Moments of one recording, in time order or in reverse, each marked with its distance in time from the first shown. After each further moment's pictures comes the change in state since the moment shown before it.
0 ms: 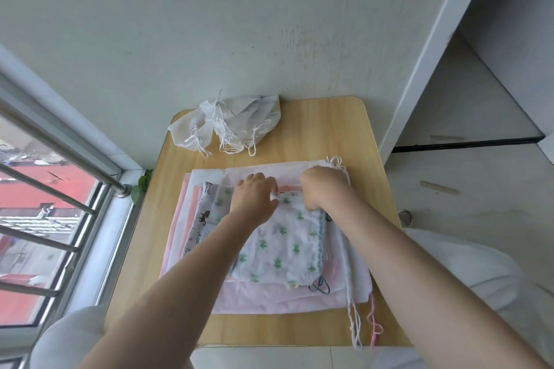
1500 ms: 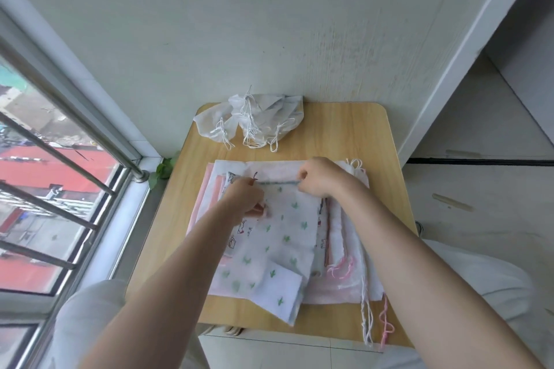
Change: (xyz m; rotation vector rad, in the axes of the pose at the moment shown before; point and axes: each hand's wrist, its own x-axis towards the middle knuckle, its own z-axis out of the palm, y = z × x) left_hand -0.028 -0.040 -0.037 -1.009 -0.208 -0.740; right_hand 0.013 -0.023 -0.004 0.517 0.046 -0.148
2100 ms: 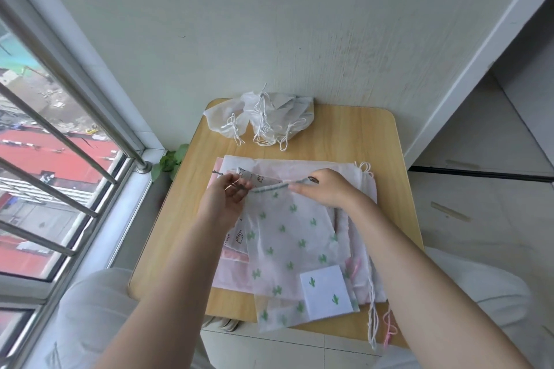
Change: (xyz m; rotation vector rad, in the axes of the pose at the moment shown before) left_hand -0.001 -0.038 -0.036 -1.137 -0.032 0.033; right_hand -0.003 0.008 0.026 0.293 0.083 -0.006
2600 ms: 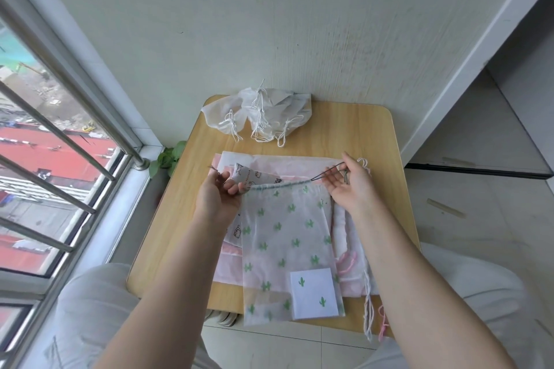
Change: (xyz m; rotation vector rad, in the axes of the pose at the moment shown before) left_hand 0.003 -0.003 -0.001 -0.260 0.062 -0.018; right_hand 0.004 0.029 -0.008 1.654 0.282 0.332
